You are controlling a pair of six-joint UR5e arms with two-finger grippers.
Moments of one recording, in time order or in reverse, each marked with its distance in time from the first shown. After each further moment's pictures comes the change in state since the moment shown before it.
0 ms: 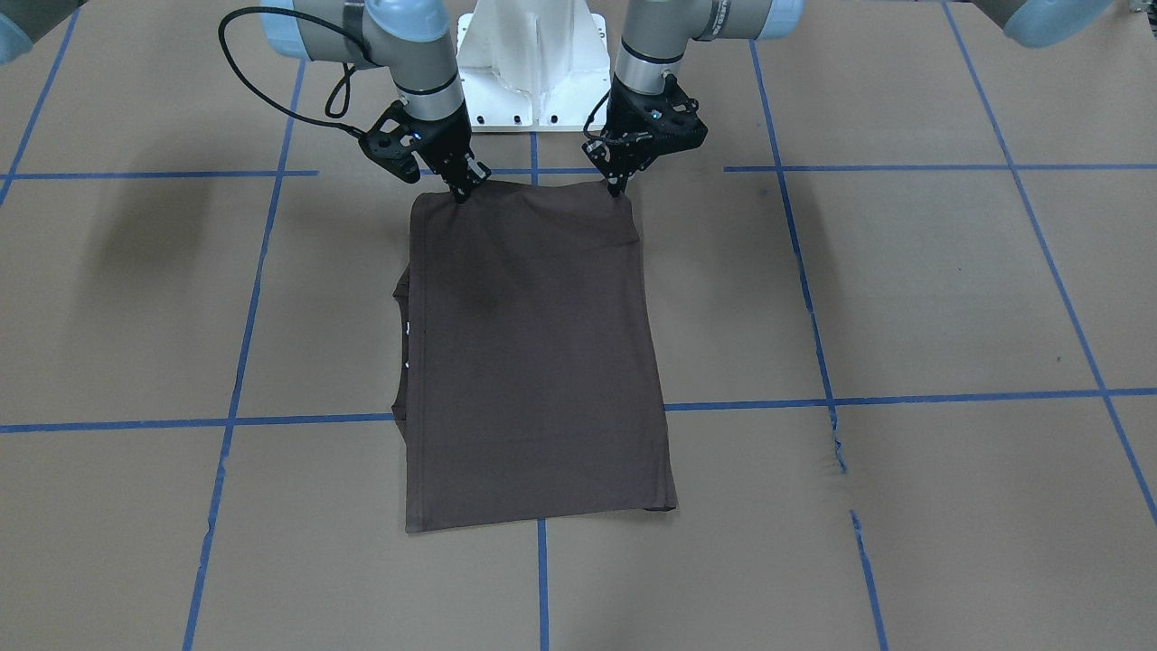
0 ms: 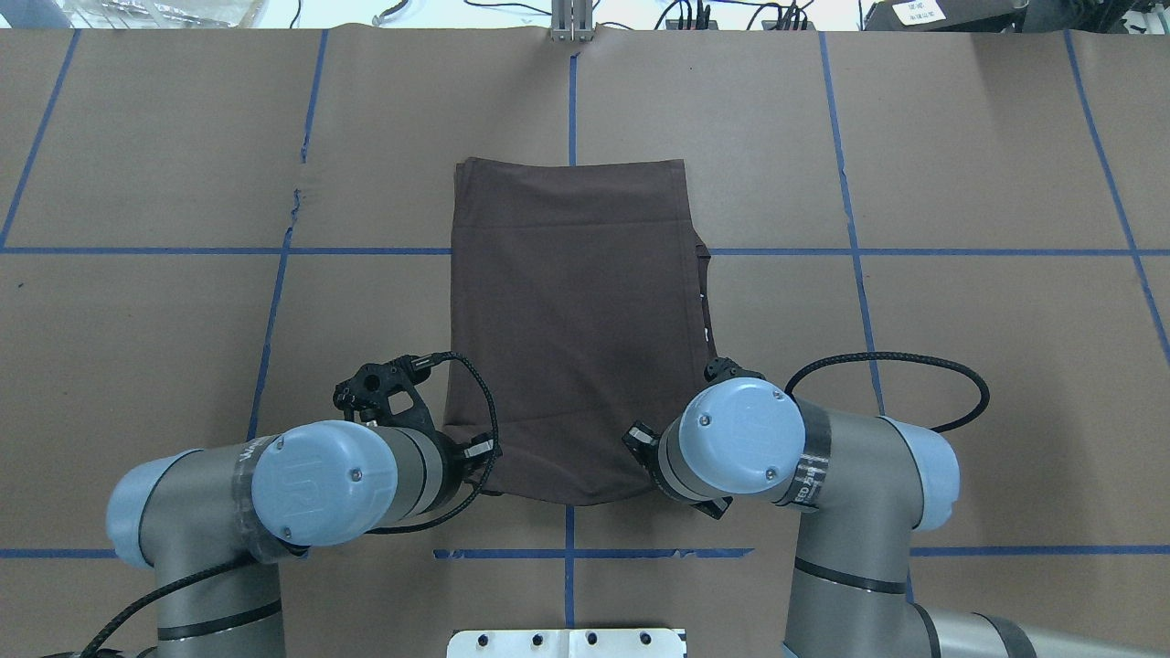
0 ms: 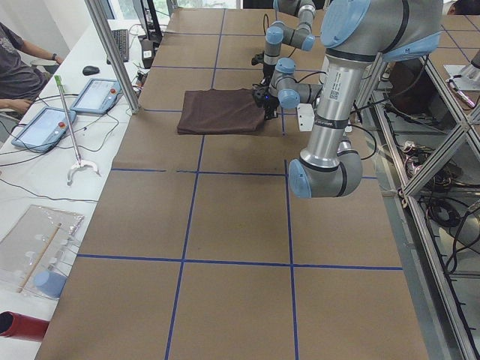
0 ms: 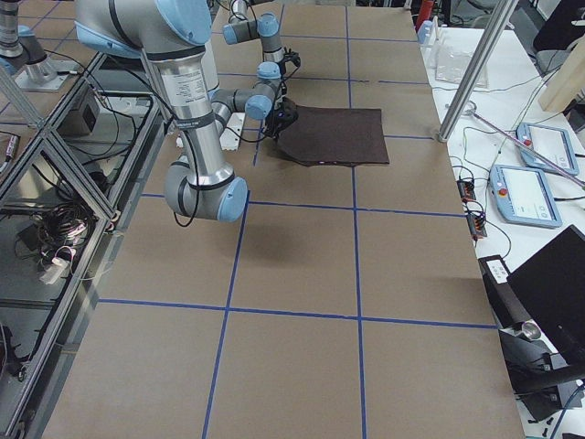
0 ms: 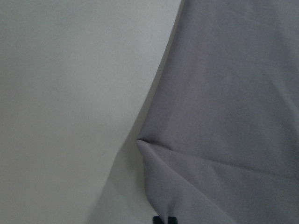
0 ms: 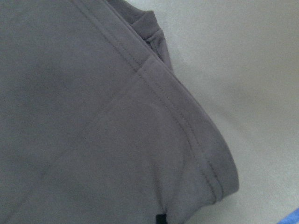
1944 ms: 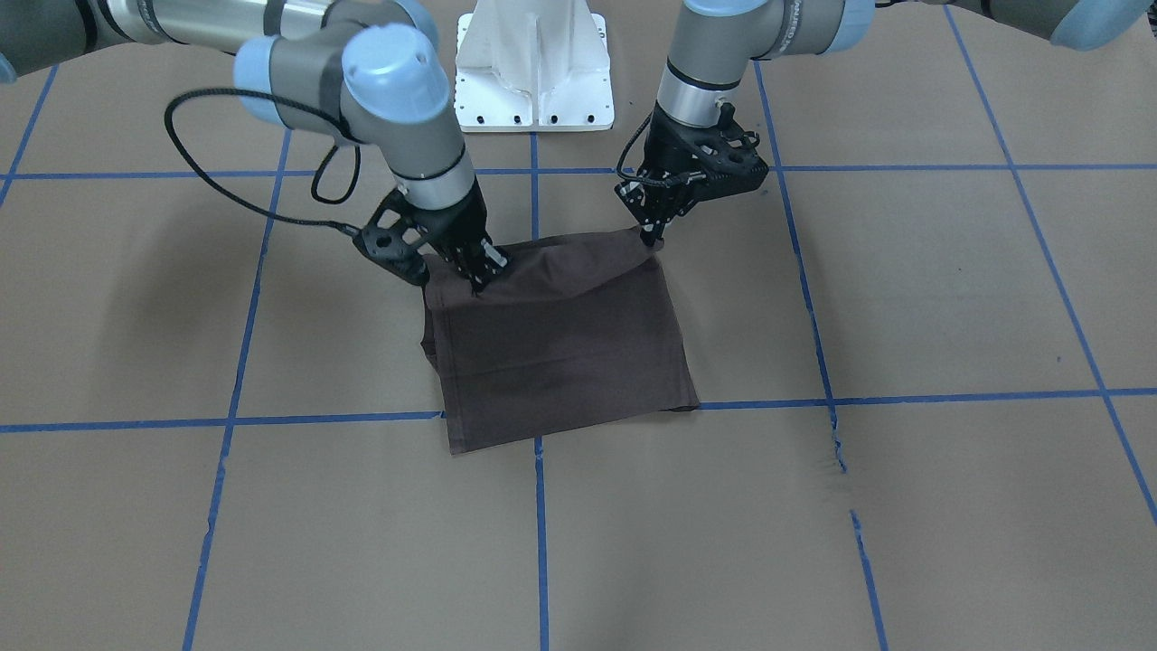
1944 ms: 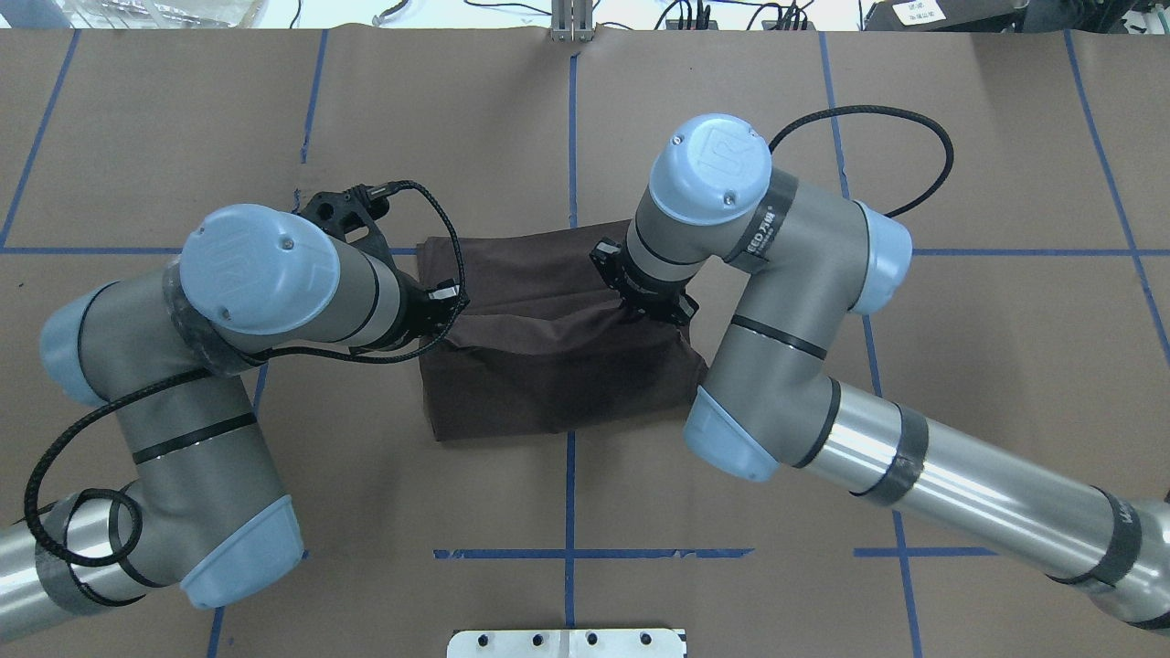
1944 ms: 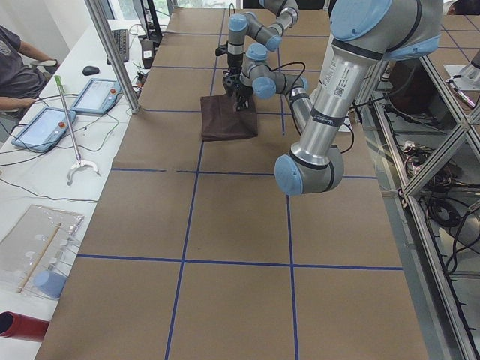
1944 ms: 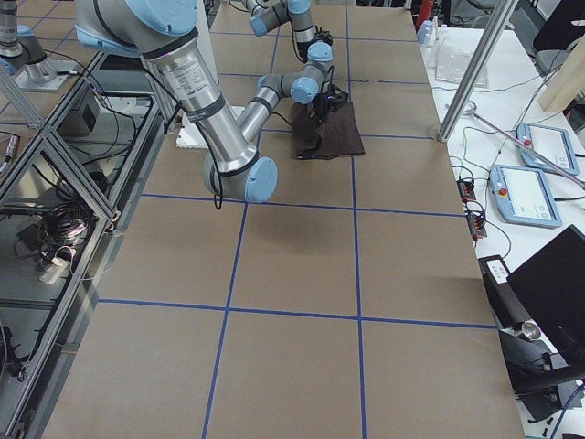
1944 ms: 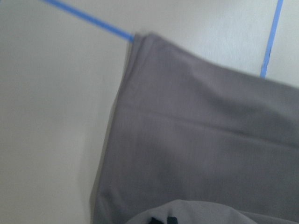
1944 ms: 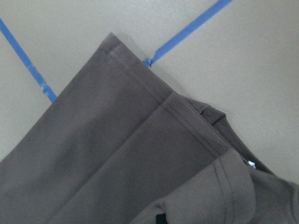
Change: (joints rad) left arm -0.295 -0.092 0.062 0.028 -0.157 0.162; right arm 0.313 0.277 -0.334 0.049 0.189 -0.259
